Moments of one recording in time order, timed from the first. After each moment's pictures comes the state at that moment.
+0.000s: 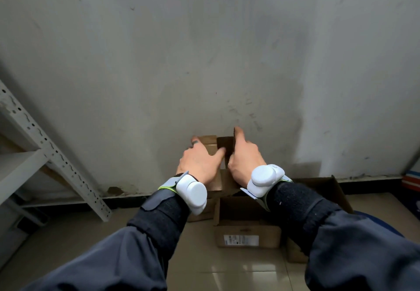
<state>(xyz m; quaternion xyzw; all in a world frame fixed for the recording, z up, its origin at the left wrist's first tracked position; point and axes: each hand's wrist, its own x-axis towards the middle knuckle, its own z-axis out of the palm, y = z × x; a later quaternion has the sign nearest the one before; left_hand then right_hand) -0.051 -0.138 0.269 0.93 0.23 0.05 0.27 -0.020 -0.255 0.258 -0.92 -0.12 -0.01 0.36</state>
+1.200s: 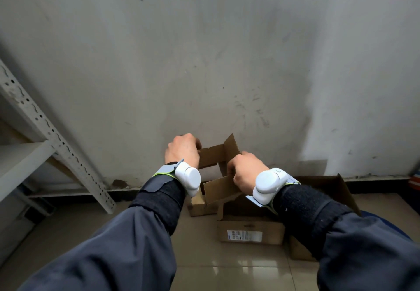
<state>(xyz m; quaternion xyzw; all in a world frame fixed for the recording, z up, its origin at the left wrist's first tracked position) -0.030 -0.076 0.247 0.97 0.19 0.12 0.10 -0.030 -0.255 0.243 -0.95 -0.22 0.11 0.18</state>
